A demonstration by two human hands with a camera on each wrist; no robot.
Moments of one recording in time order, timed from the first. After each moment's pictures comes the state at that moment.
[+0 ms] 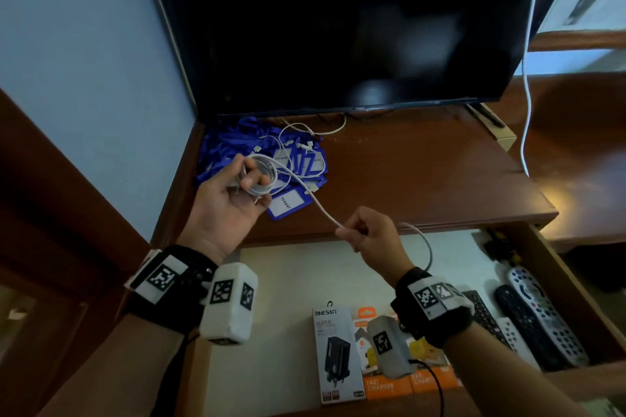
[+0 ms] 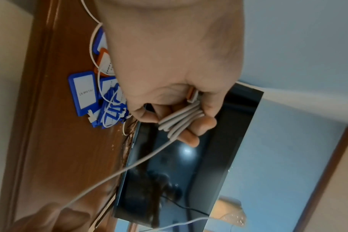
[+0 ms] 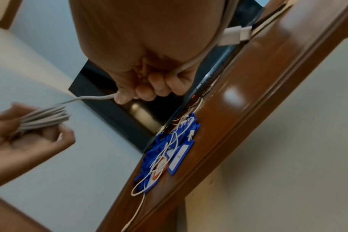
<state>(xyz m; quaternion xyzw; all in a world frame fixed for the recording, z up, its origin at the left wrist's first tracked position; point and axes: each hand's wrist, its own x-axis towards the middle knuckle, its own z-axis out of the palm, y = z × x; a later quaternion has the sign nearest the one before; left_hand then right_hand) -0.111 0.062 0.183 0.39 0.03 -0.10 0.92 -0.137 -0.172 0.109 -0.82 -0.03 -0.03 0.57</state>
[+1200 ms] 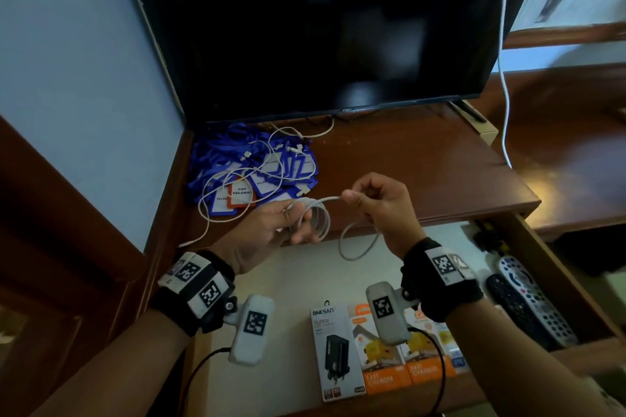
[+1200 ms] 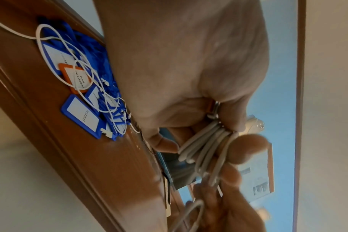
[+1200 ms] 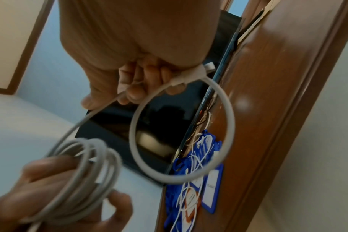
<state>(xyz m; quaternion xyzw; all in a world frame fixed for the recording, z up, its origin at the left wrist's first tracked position) -0.129 0.029 0.162 0.63 -0.17 -0.26 0.71 -0.134 -0.186 0.158 -0.70 -0.06 -0.09 0.71</state>
